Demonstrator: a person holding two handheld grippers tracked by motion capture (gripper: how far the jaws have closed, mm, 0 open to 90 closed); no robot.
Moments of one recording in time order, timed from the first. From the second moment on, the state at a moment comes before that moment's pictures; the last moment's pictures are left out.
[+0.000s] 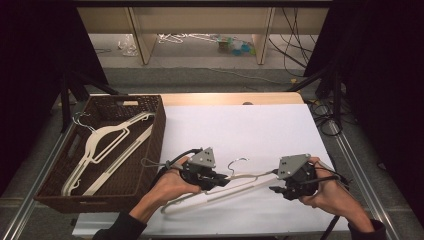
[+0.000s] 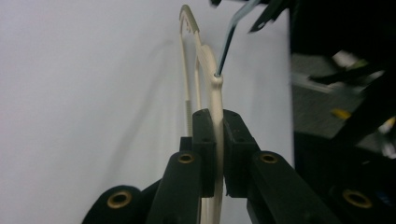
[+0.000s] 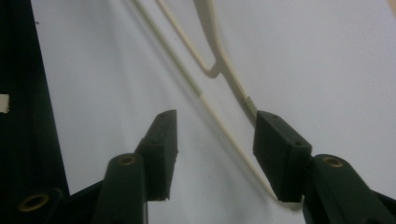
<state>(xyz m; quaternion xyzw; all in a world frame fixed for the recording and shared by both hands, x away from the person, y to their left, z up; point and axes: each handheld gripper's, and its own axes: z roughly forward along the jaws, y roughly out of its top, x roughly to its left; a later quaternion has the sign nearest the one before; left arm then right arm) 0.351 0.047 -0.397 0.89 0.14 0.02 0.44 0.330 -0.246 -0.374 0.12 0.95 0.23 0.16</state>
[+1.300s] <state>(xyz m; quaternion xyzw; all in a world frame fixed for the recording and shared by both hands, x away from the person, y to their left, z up) 0.389 0.153 -0.224 0.79 0.27 0.13 0.53 0.314 -0.251 -0.379 0.22 0.85 0.44 0.20</state>
